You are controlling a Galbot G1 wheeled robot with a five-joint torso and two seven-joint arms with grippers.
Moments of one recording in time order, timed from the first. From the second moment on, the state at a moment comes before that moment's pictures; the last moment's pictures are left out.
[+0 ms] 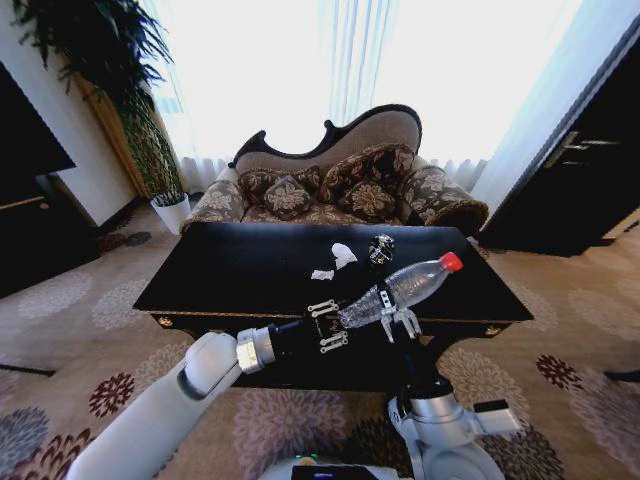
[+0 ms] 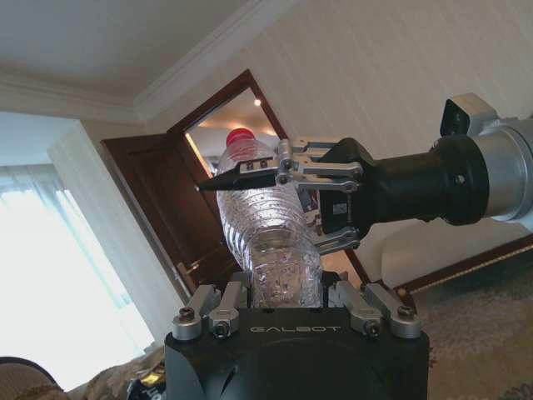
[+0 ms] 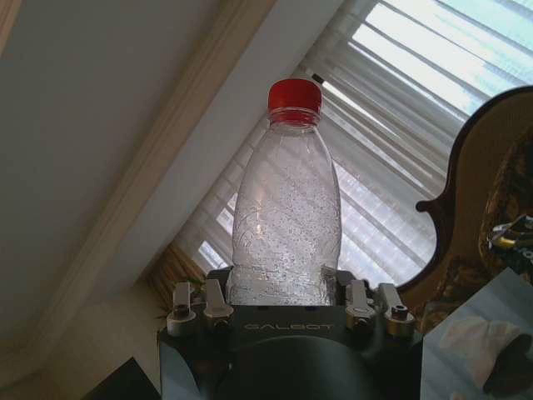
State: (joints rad) left arm 1.01 -0.90 -0.06 -2.24 -0.20 -0.07 0.56; right arm -1.80 1.43 0.40 2.50 0.88 0.14 -0.23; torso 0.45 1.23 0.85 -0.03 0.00
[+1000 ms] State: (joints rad) left arm 1.17 -1.11 -0.45 -2.28 -0.64 -0.02 0.33; right arm -1.74 1.36 0.62 2.39 0.91 0.23 -0.35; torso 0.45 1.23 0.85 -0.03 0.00
